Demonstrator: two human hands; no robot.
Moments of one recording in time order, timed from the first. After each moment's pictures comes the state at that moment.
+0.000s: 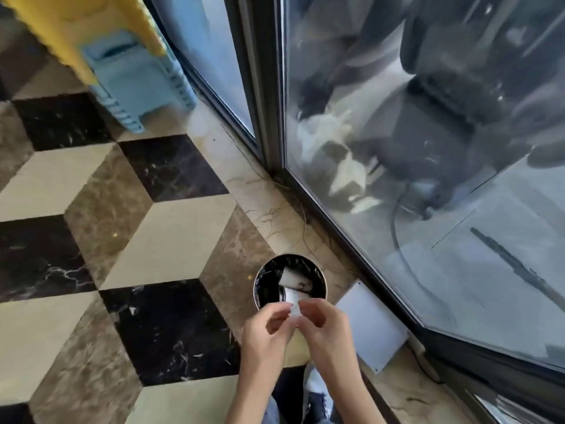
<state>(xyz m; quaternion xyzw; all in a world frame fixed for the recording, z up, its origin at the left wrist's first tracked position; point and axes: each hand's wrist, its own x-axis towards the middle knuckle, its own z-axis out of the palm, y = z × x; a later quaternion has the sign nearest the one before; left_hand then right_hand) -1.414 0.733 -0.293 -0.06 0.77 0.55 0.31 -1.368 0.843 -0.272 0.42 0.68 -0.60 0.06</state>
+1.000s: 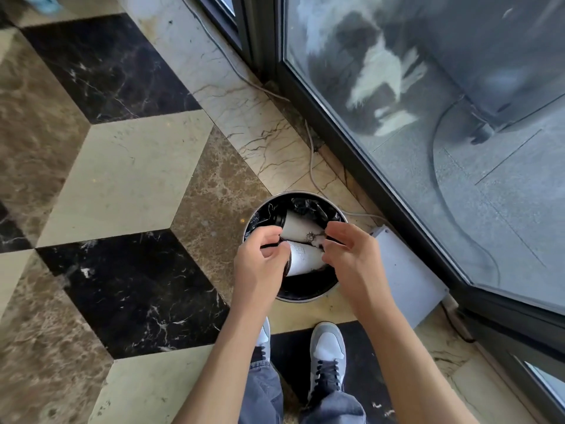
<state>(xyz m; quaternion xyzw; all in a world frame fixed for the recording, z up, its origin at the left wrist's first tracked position) -1.475 0.742 -0.485 -0.08 0.80 0.48 0.34 -1.407 0.874 -0.481 0.51 0.65 -0.56 0.08</state>
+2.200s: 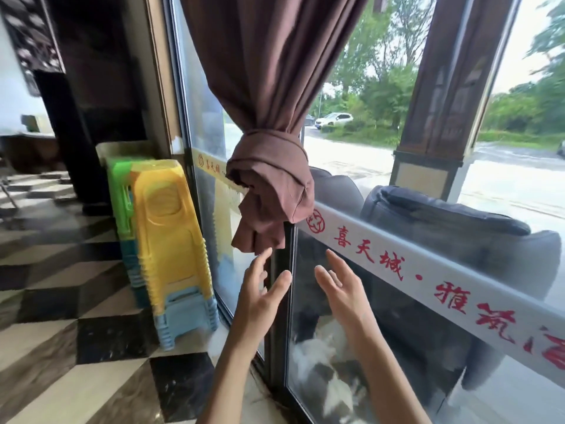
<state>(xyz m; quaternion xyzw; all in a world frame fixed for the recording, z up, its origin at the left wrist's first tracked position) -1.520 0.721 0.260 0.26 0.70 0.67 0.02 -1.438 0.858 0.283 0.16 0.76 -0.56 -0.27</state>
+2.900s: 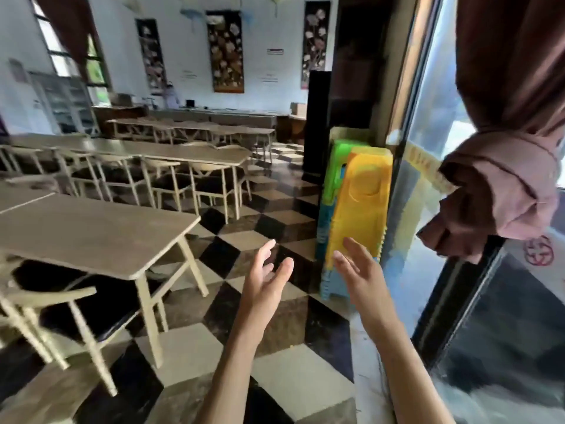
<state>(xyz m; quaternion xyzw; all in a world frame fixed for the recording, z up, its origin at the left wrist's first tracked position) -1.365 0.490 0.260 -0.06 0.71 0.66 -0.23 -1.410 0.664 0.292 -0.16 0.75 -0.64 -0.04</state>
